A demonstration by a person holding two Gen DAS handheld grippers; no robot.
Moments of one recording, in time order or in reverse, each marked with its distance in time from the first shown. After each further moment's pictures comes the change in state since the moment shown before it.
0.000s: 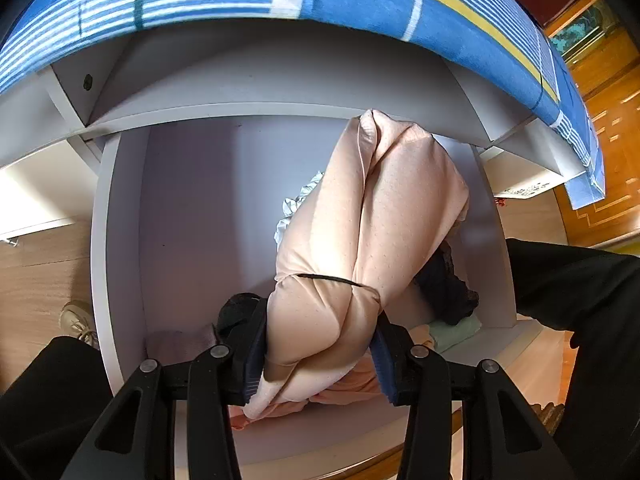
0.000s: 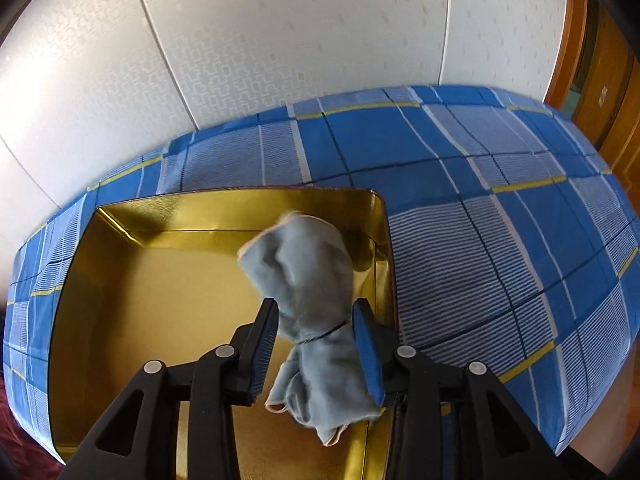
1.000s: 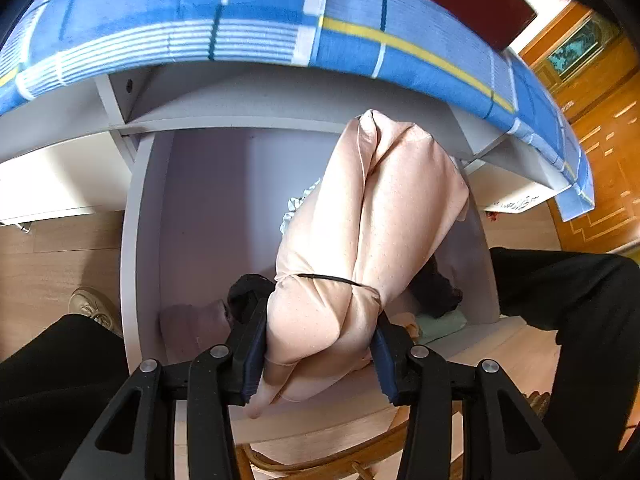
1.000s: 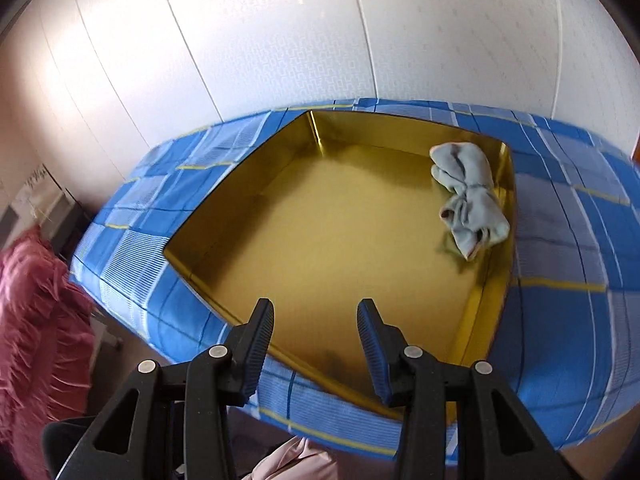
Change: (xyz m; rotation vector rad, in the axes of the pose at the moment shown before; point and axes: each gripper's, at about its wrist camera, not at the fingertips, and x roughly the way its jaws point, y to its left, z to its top) left arm -0.037 -0.003 -0.028 -0.038 -0.088 -0.009; right arm -0.088 0.035 -0.134 -0.325 -0.050 0.392
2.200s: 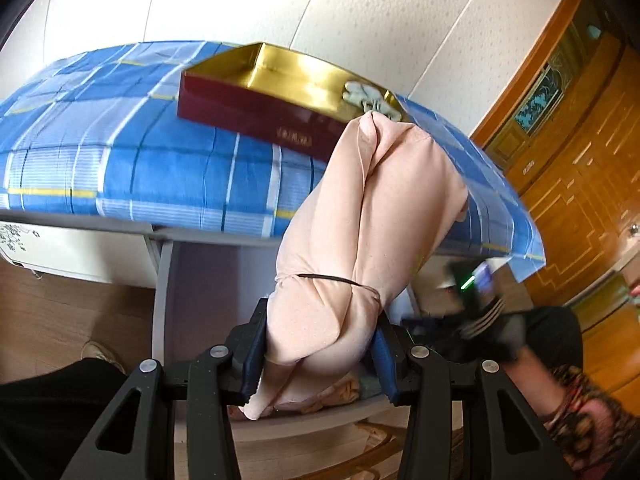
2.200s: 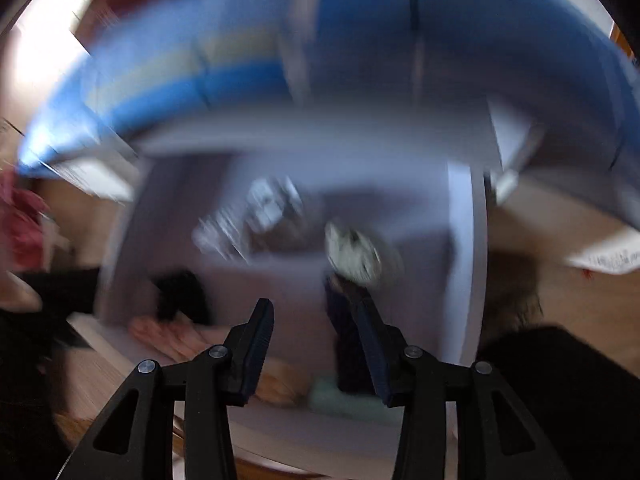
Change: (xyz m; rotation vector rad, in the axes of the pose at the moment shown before) left arm -0.126 -0.017 0.016 0.004 -0.320 -0.073; right arm 0.048 -0.096 -0.202 0.025 0.412 -0.137
